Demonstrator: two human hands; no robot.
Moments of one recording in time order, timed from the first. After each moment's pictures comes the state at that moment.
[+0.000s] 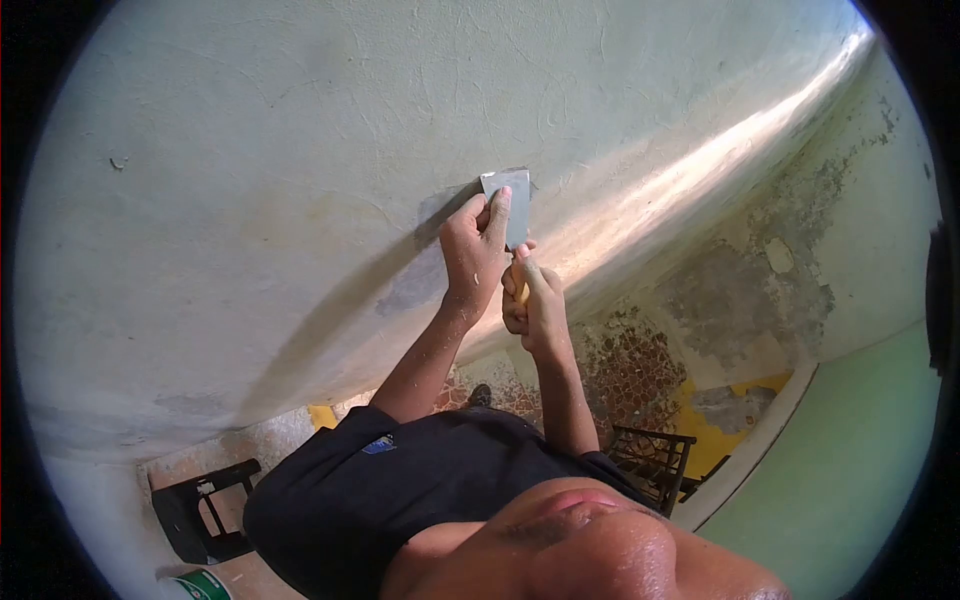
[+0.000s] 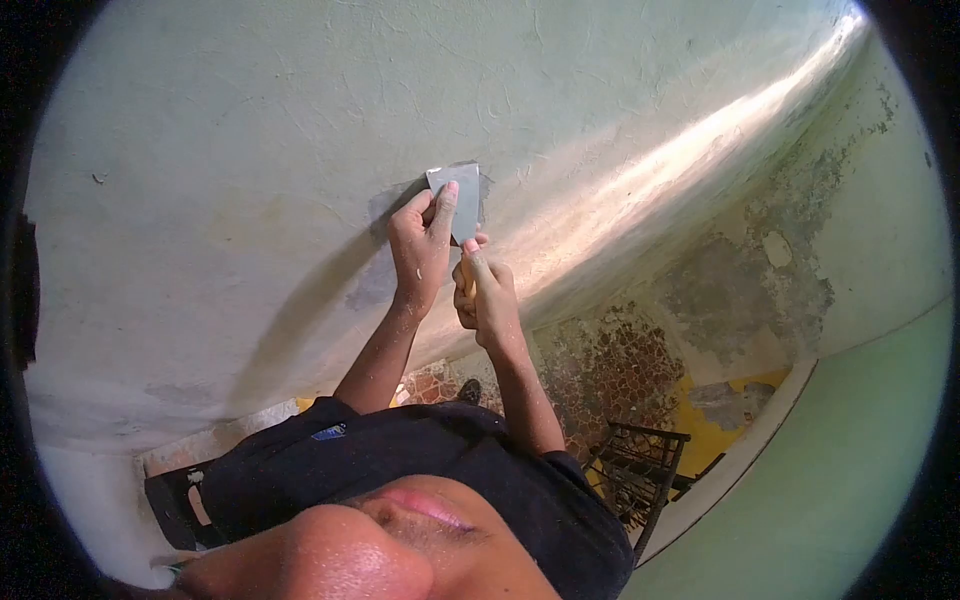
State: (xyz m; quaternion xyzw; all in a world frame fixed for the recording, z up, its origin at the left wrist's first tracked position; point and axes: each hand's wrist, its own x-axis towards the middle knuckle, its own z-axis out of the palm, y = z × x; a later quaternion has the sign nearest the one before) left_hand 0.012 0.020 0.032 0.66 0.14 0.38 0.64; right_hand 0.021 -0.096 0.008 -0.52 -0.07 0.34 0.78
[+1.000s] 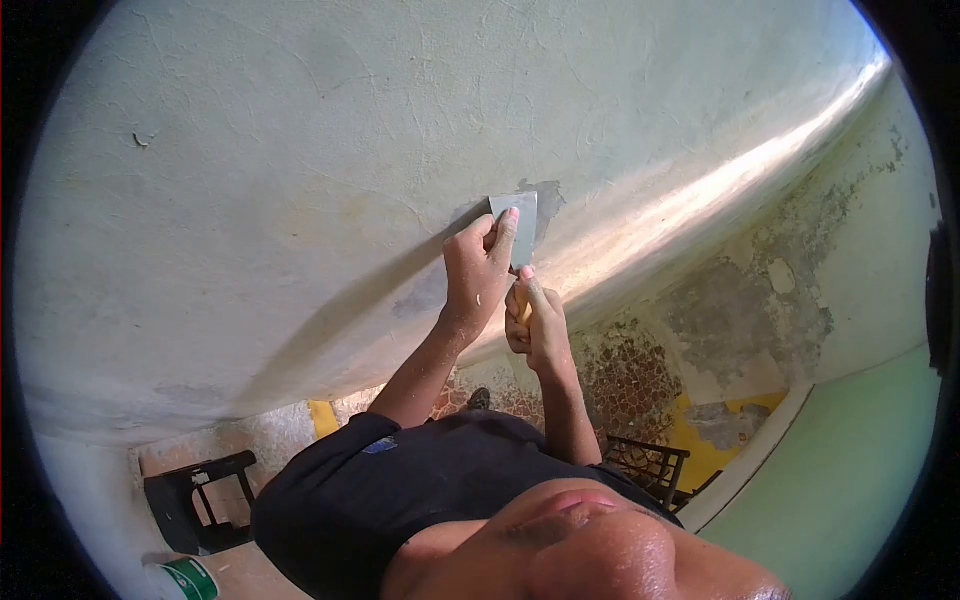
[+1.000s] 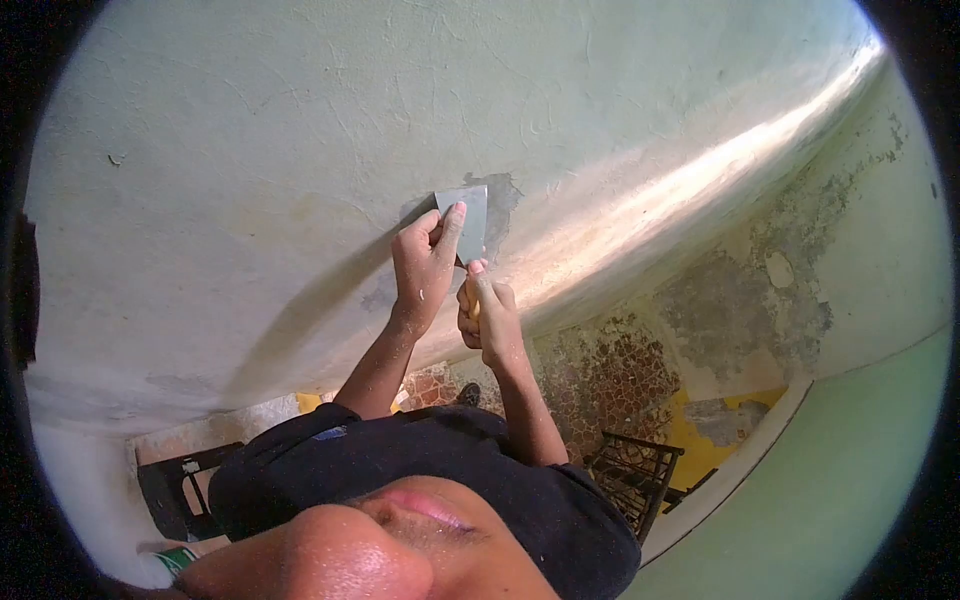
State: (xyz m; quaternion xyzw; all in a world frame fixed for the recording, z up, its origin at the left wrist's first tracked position) left_hand -0.018 0.044 0.024 0.70 0.16 0.38 0.58; right_hand -0.002 -0.080 0.006 -0.54 -0.08 0.37 0.75
